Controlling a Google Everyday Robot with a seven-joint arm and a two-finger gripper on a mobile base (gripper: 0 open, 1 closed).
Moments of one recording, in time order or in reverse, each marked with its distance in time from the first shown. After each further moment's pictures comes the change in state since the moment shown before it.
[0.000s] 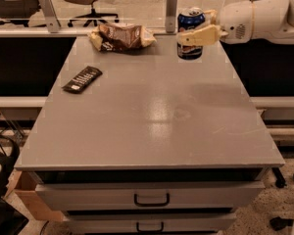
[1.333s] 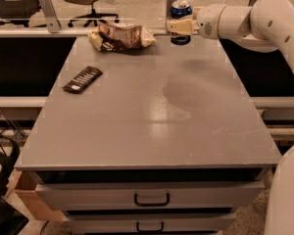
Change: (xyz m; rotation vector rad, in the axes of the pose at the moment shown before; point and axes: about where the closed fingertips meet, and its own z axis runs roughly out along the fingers) arm 0.028 -0.131 0.040 0.444 -0.008 0.038
